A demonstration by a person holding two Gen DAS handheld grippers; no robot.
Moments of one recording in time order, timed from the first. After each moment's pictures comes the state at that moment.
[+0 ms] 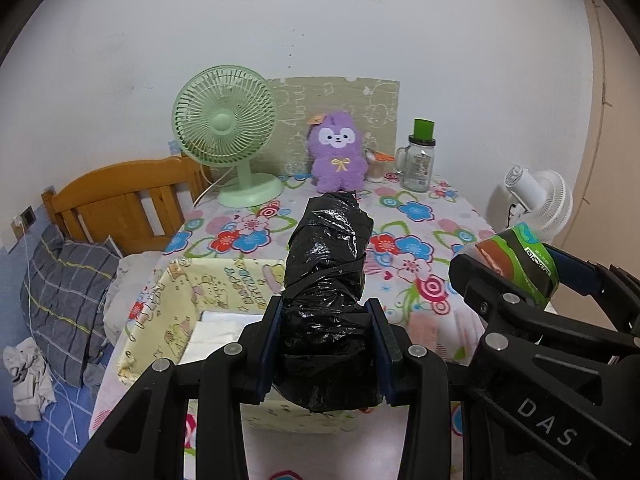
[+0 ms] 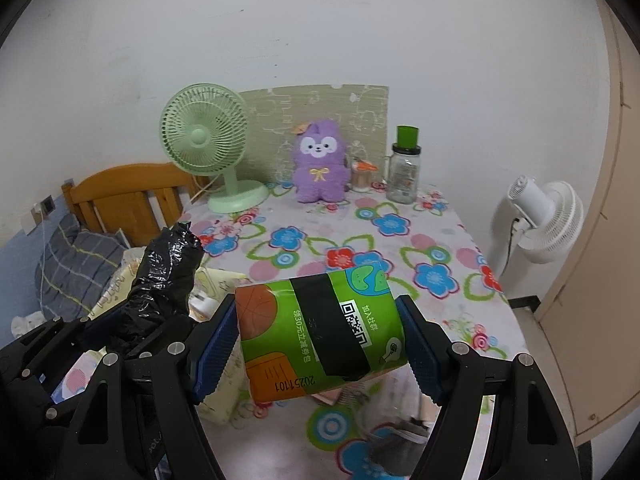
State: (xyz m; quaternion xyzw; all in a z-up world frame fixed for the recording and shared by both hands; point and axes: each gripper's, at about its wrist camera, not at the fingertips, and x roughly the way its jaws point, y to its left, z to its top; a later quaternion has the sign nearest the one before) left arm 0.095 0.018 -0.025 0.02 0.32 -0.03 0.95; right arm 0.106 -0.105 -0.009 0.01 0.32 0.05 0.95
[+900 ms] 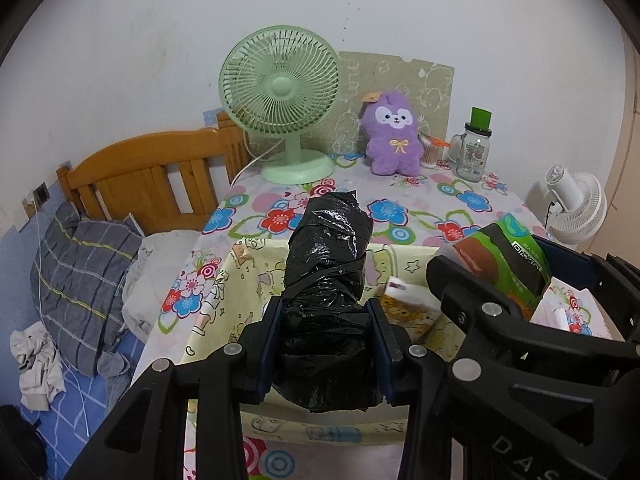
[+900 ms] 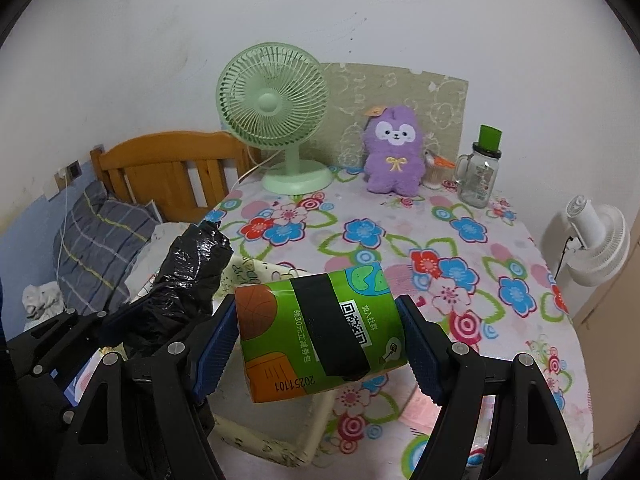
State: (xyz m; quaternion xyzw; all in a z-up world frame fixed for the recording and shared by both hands) left arm 0.129 0.099 -0.053 0.01 0.35 0.01 0.94; right arm 0.148 -0.004 -0.034 -0.03 0.34 0.11 0.93
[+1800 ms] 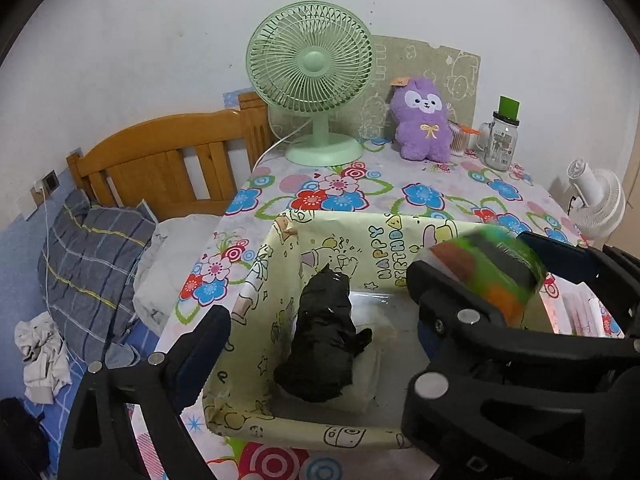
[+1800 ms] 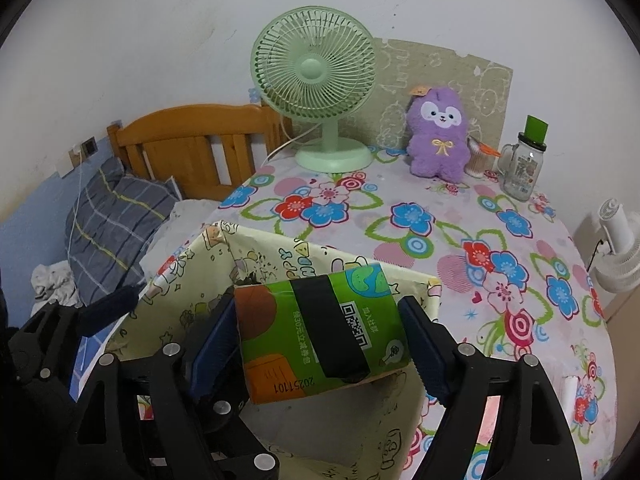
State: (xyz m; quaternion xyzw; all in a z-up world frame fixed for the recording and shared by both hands) left arm 0.138 0.137 -0.079 0.01 0.36 0.03 0.93; right arm 0.168 0.042 -0.063 -0.04 0.37 0.15 0.92
